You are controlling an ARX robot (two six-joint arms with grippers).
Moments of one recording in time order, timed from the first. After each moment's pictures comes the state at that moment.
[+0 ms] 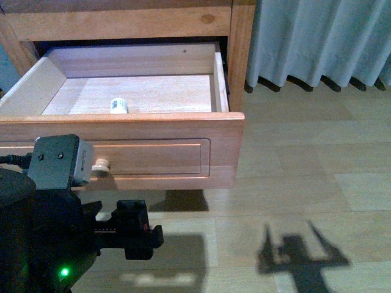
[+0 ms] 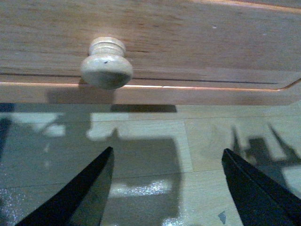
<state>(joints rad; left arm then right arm) -0.48 2.02 0.36 1.09 -0.16 -0.32 0.00 0.00 0.01 0.00 0.00 0.00</state>
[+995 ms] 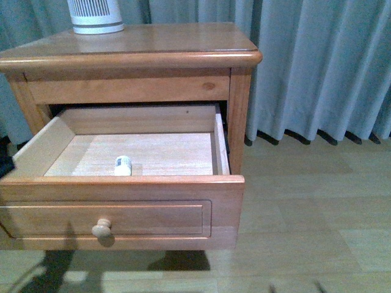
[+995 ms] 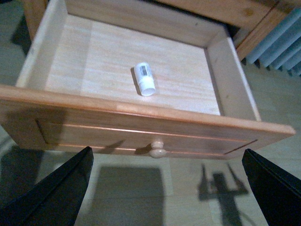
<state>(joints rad) -0.07 1.00 0.38 0.20 0.23 -0.26 0.00 0.00 0.01 0.00 0.00 0.00</state>
